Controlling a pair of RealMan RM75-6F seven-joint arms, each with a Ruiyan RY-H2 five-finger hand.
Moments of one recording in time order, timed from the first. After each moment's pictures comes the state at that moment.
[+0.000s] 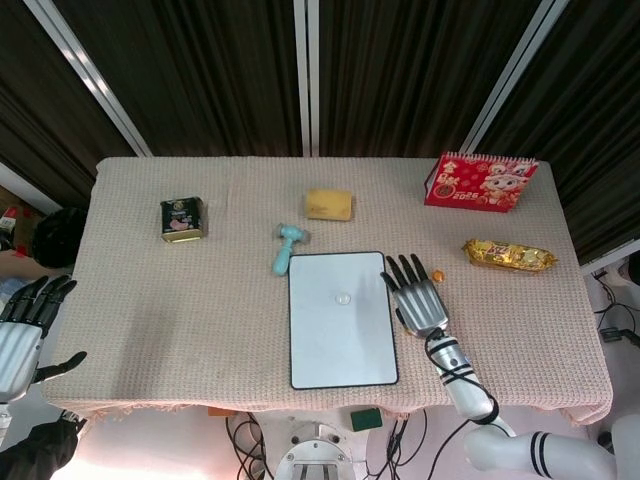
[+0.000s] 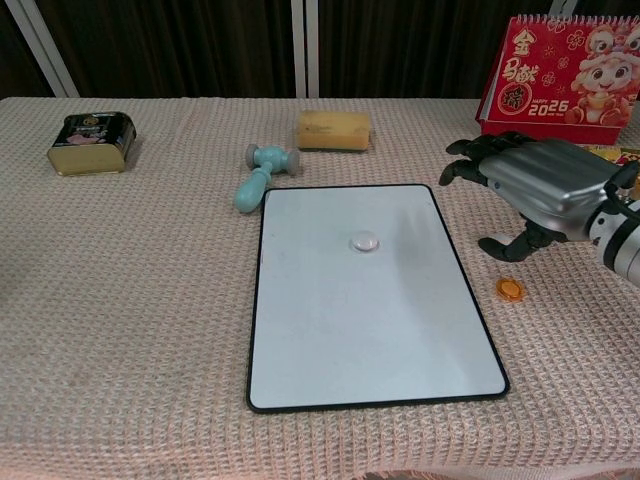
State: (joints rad) left arm -0.03 -0.97 0.02 -1.71 1.66 1.58 -0.04; right arm 0.51 -1.62 0.11 -1.56 -1.21 1.15 -0.74
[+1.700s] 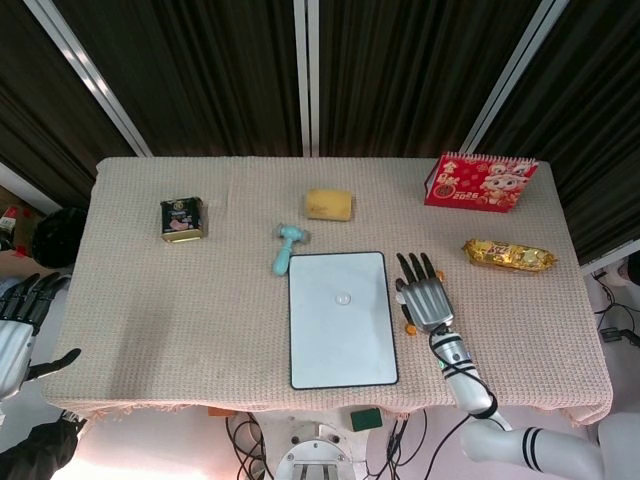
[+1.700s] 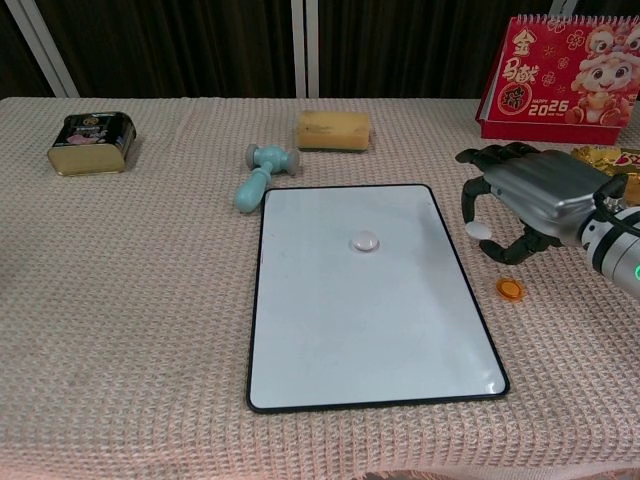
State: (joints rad) left arm -0.04 -0.96 0.01 -1.69 1.64 1.58 -0.08; right arm 0.54 -1.69 0.12 -1.45 -1.18 1.13 -0.70
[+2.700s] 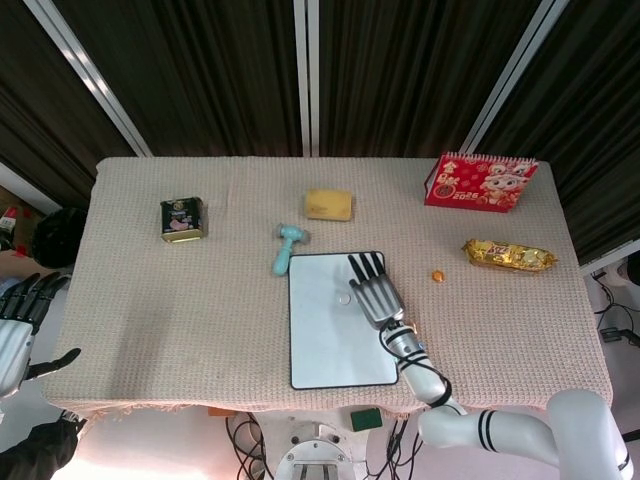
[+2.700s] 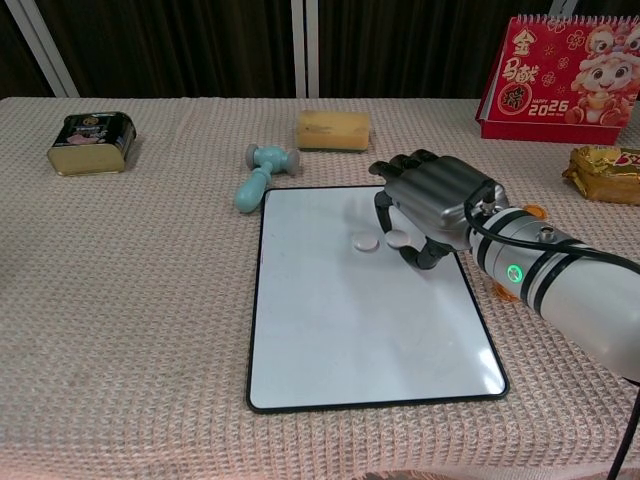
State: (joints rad) left arm -0.04 -0.96 0.01 -1.67 1.64 1.58 -0.11; right arm 0.69 -1.85 0.15 -1.37 -1.07 1.07 -0.87
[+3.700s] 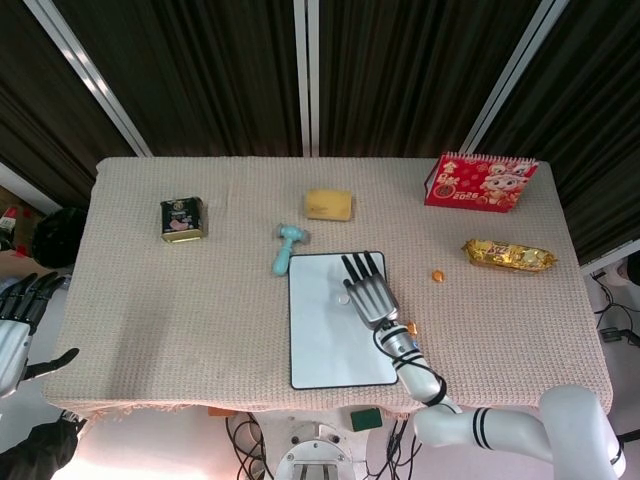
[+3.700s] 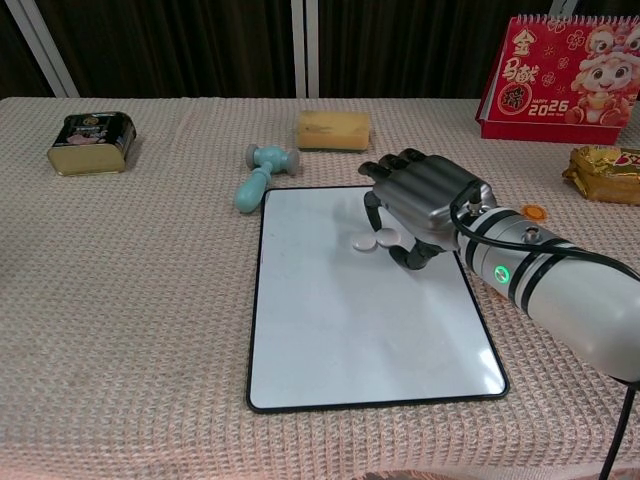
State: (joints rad) left arm -0.04 -0.96 0.01 -1.67 1.64 1.58 -0.12; right arm 0.72 -1.87 0.14 -1.36 -1.05 1.07 -0.89
